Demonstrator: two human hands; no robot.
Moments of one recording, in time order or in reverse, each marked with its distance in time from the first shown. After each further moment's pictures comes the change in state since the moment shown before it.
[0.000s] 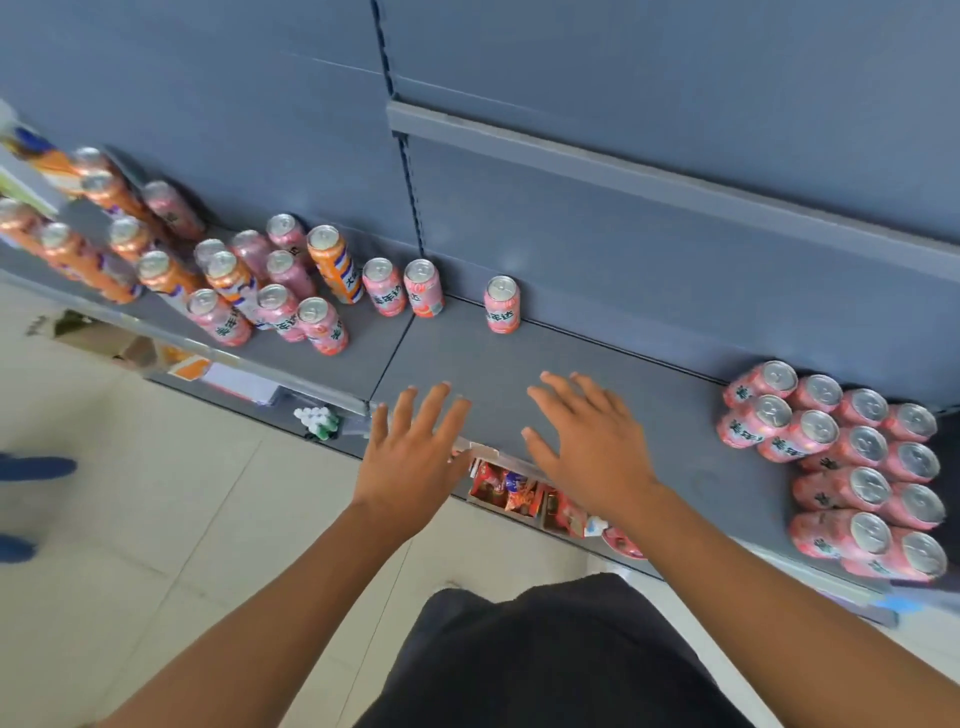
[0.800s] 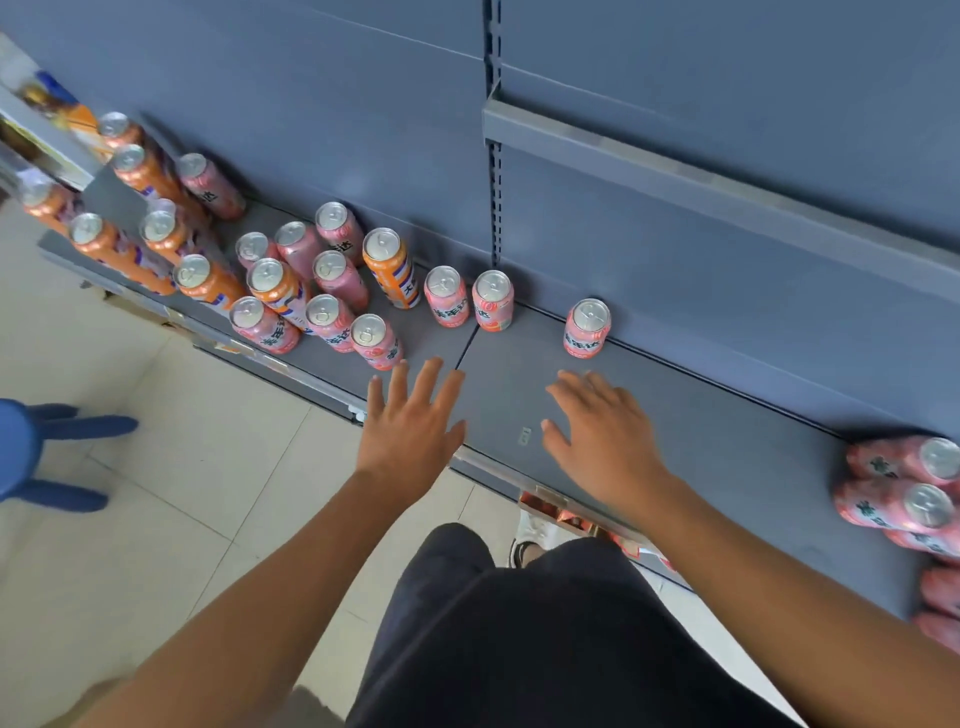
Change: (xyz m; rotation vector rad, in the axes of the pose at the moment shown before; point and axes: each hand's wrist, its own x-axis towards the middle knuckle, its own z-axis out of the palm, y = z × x) left_hand 0.113 -0.130 0.005 0.033 -0.115 -0.140; right_hand 0.167 -0.032 0.053 0.061 -0.119 -0.034
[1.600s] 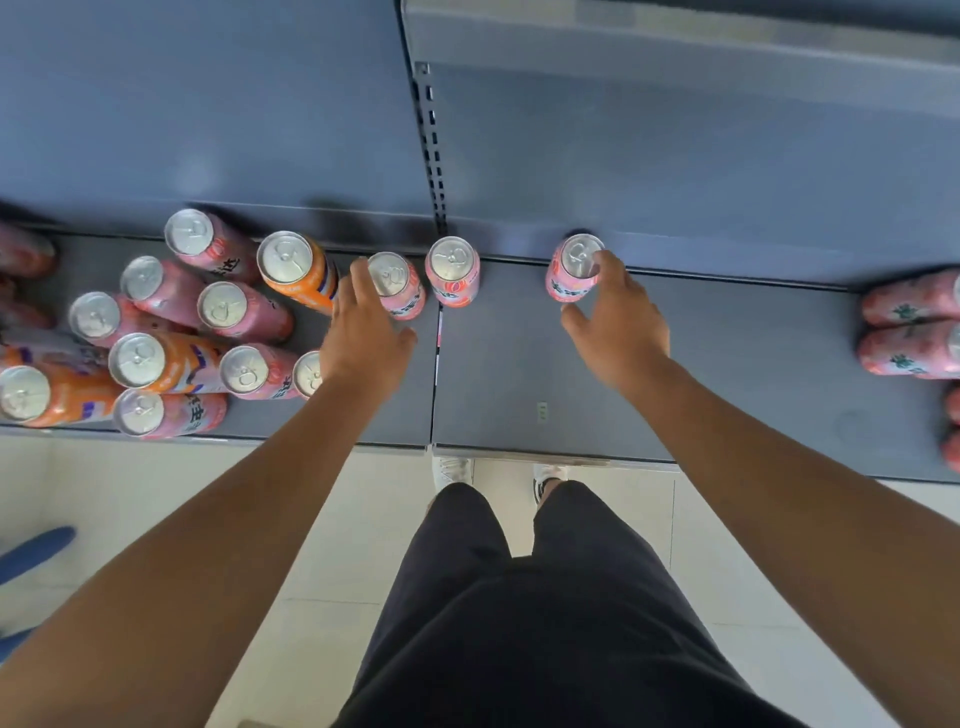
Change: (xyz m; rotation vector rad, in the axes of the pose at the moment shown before) left_hand 0.189 -0.073 0.038 -0.519 -0.075 -0.070; right_hand 0.112 0.010 0.038 0.370 0.068 0.737
